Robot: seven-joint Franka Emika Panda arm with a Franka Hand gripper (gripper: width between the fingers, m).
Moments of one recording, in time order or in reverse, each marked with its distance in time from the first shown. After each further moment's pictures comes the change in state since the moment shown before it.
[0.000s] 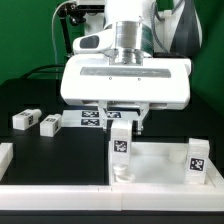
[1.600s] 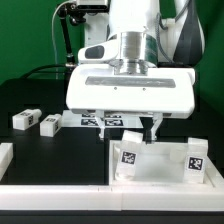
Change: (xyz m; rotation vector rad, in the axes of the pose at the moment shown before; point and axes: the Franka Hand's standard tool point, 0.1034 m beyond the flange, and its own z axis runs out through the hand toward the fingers) arm -0.007 -0.004 0.009 0.002 -0.008 -0.008
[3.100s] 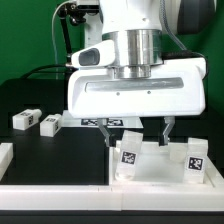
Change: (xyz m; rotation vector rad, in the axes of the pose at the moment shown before) arm 0.010 -0.016 0.010 0.080 -0.481 0.087
